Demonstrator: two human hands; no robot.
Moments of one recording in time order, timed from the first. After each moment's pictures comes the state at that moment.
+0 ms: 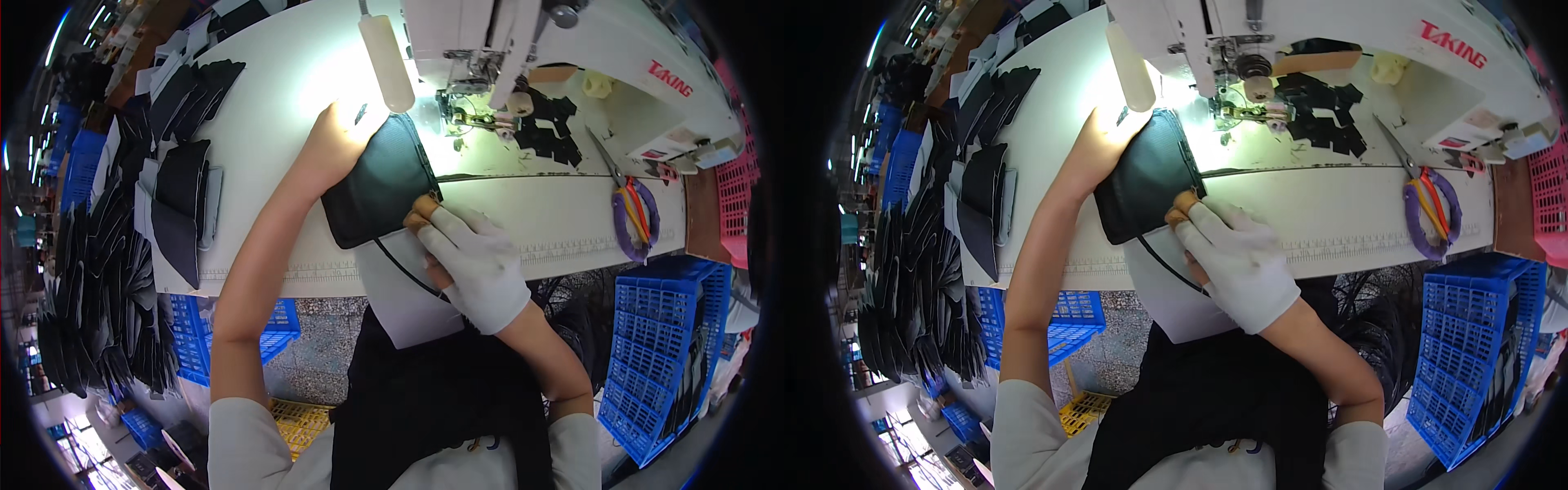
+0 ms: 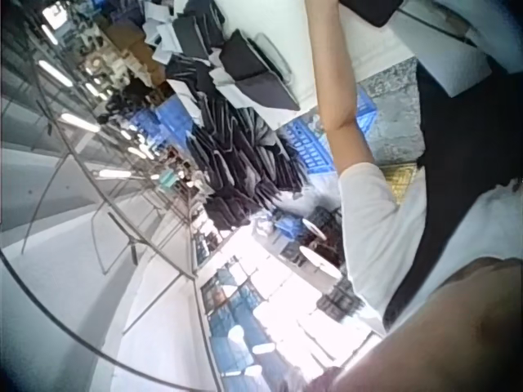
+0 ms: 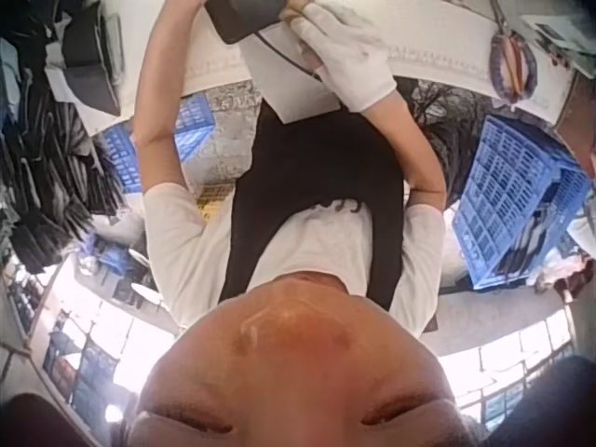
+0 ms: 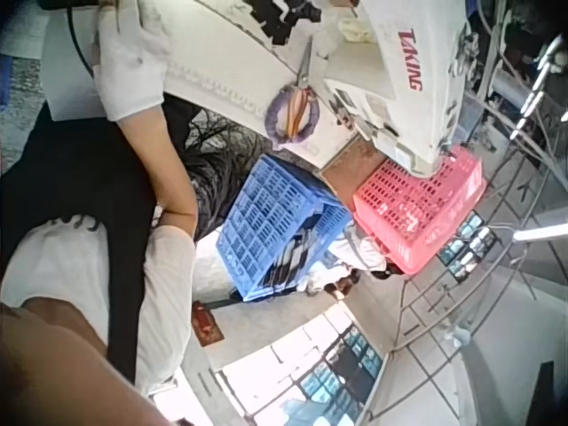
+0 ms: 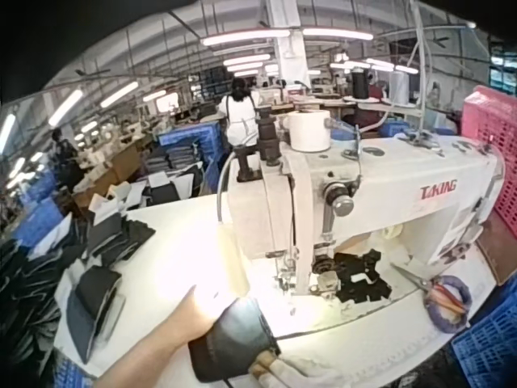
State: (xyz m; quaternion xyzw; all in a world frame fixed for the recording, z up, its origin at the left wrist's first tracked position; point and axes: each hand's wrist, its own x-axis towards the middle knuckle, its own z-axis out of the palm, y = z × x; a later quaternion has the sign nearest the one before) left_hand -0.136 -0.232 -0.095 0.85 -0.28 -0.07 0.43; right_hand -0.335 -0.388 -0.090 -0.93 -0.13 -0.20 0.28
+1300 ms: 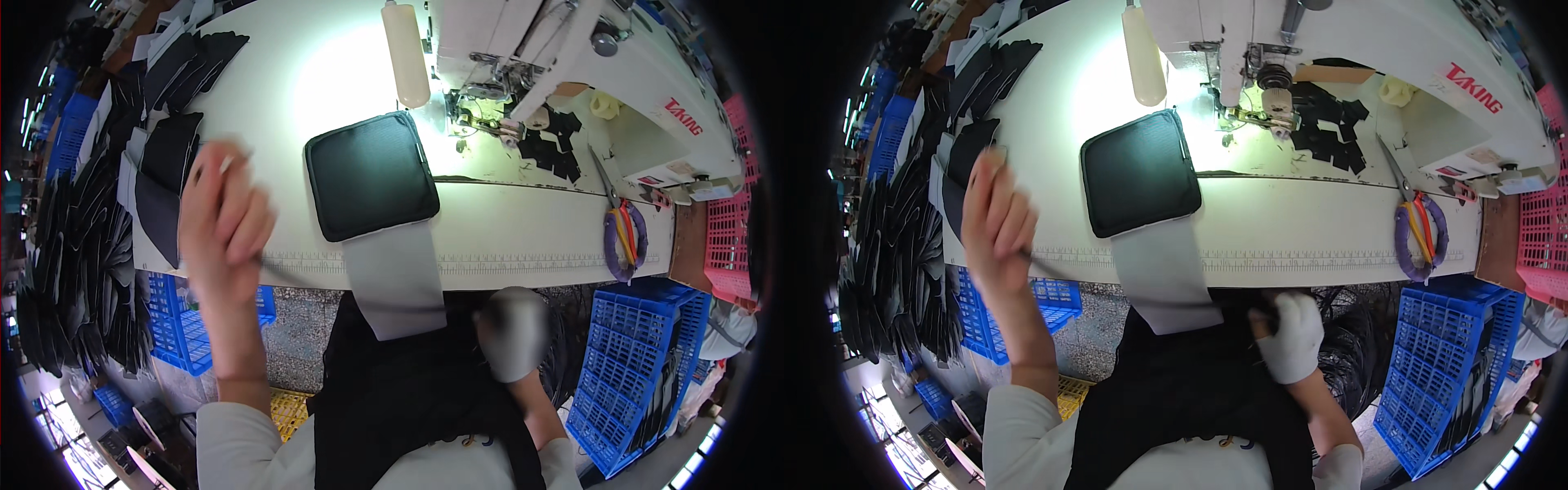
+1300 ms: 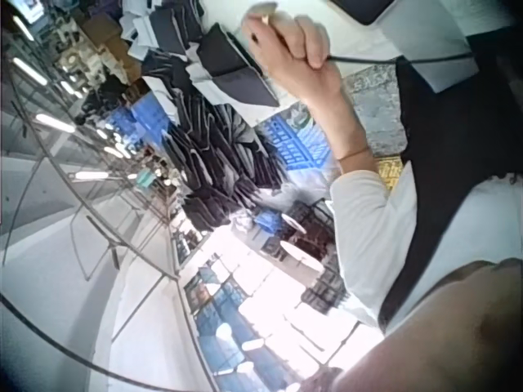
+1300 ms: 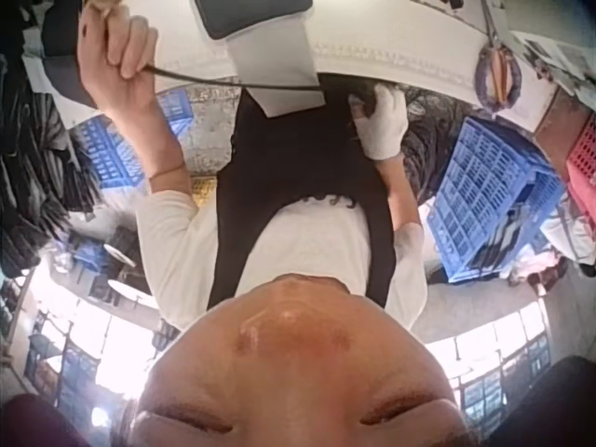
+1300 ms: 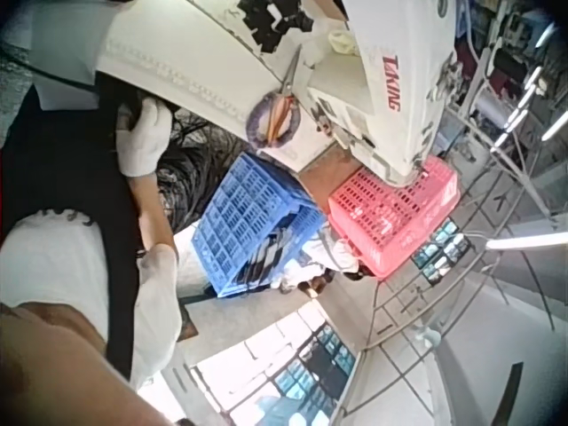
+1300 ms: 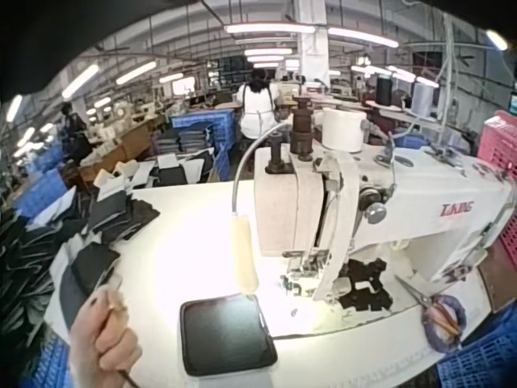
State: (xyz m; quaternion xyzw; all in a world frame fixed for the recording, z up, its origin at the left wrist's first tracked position) left_hand -0.233 -0.147 -0.038 0.44 -0.03 -0.10 0.89; right_hand -0.466 -0.424 -0.150 -0.95 0.09 -0.12 0.28
